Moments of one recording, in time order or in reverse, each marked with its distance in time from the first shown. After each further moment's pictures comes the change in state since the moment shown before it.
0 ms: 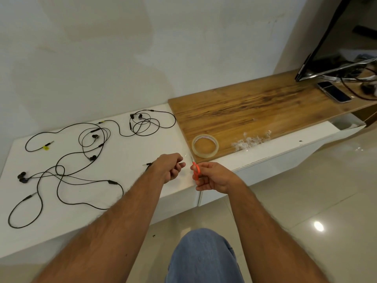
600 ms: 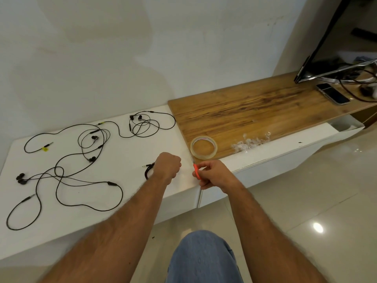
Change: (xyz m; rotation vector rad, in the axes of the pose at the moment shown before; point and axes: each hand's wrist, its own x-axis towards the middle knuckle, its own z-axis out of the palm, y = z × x) left_hand 0.003 -0.006 0.002 0.318 0.101 0.291; right_hand -0.005 -0.004 0.004 -0.312 0.219 -0.151
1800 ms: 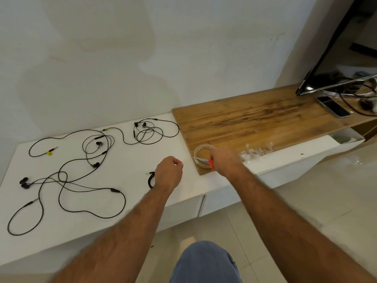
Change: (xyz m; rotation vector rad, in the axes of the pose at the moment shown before) left_hand -0.001 -0.008 -0.005 0.257 0.234 0.219; right_hand 0.026 -0.065 -0.021 -1.386 0.245 -0.126
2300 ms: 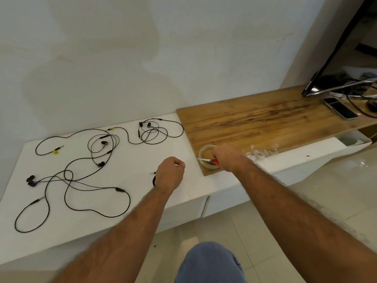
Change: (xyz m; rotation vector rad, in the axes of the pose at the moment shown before) left_hand 0.000 -0.006 -0.011 -0.105 -0.040 -0.014; right_hand 0.014 -0.004 -0.017 -0.211 -0.125 -0.136
